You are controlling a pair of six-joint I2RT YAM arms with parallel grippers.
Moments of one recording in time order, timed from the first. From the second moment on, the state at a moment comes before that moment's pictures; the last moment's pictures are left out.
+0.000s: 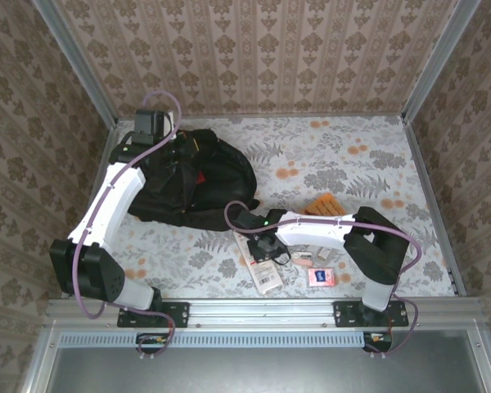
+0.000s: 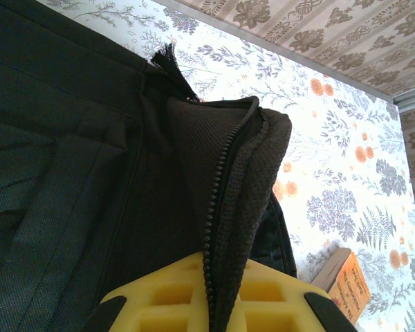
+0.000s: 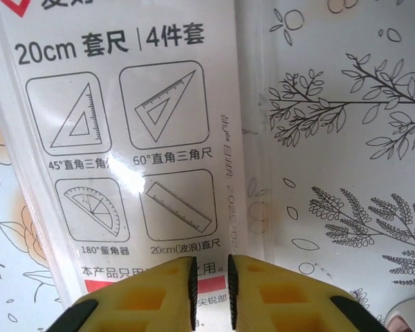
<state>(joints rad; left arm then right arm) -0.26 1.45 1.40 -0.67 0.29 -0.52 1.01 1.79 1.14 -0.77 0.10 0.74</state>
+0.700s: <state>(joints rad) -0.26 1.45 1.40 -0.67 0.28 -0.52 0.95 1.27 0.67 -0.52 -0.22 0.80</state>
